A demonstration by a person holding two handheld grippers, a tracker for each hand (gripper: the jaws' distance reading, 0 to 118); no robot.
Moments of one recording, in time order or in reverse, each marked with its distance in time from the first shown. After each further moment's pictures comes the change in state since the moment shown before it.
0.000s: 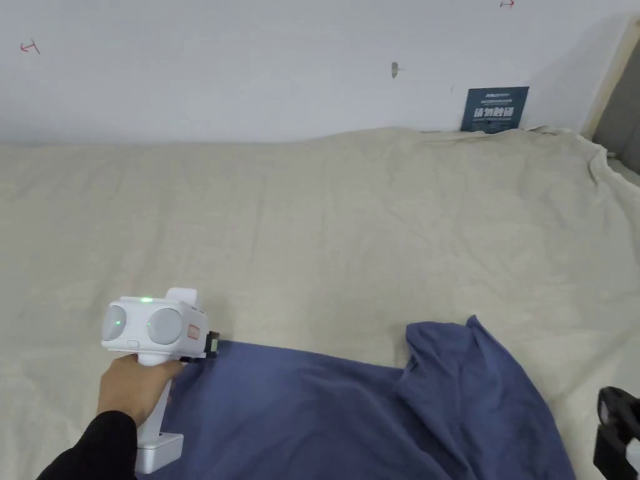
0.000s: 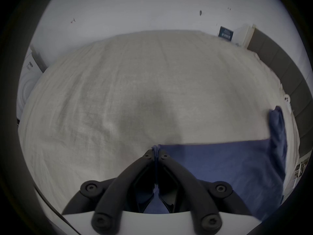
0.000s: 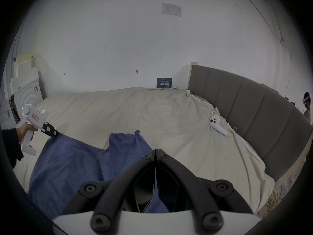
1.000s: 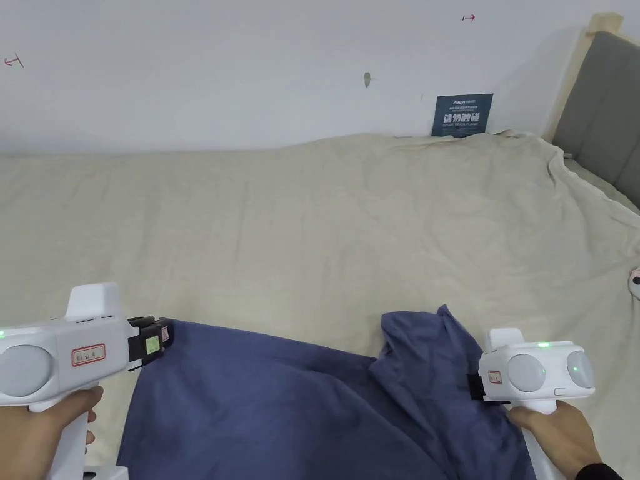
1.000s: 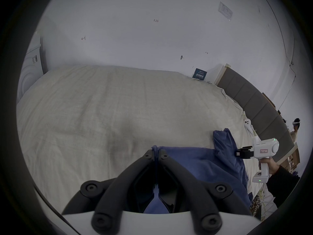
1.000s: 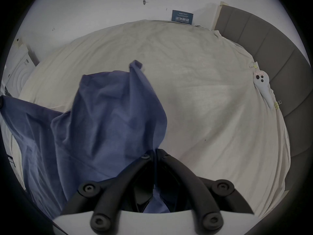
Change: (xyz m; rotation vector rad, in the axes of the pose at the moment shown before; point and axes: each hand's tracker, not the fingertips) left arm -0.012 -0.052 0.178 0.268 -0.216 0.099; right arm 0.003 -0.035 -0.189 -0.554 0.097 0.065
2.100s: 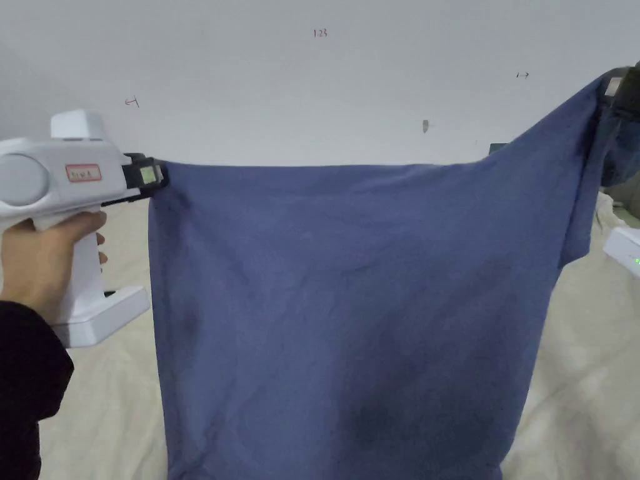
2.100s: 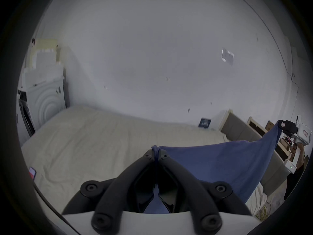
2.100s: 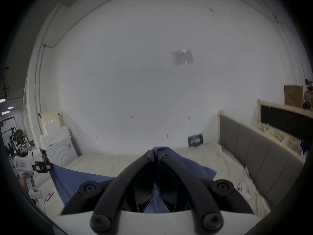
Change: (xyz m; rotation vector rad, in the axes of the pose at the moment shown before) left arm 0.003 0.141 0.193 0.437 0.116 0.032; right arm 0.035 0.141 0.397 0.974 0.238 -0.123
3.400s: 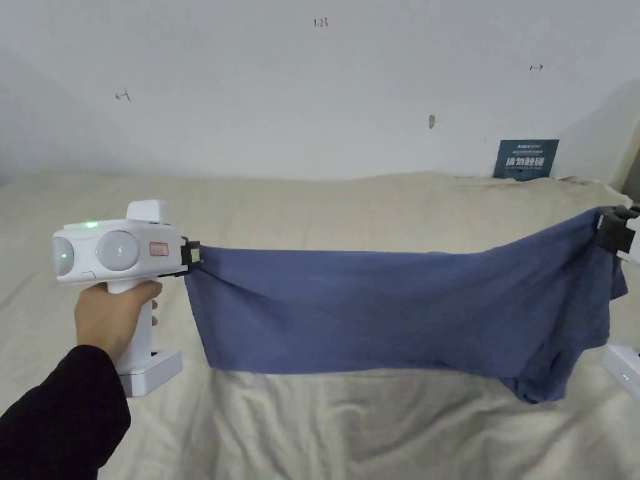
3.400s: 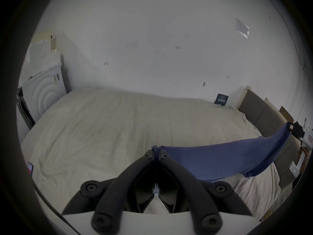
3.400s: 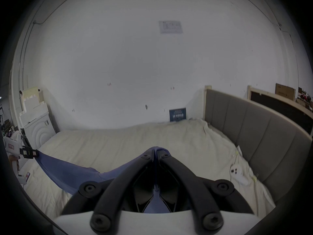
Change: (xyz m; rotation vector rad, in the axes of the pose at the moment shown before) left arm -0.010 -0.123 -0.142 -0.287 0.106 -0.035; right arm 0.063 -0.175 -0.080 -0.234 -0.147 0.046
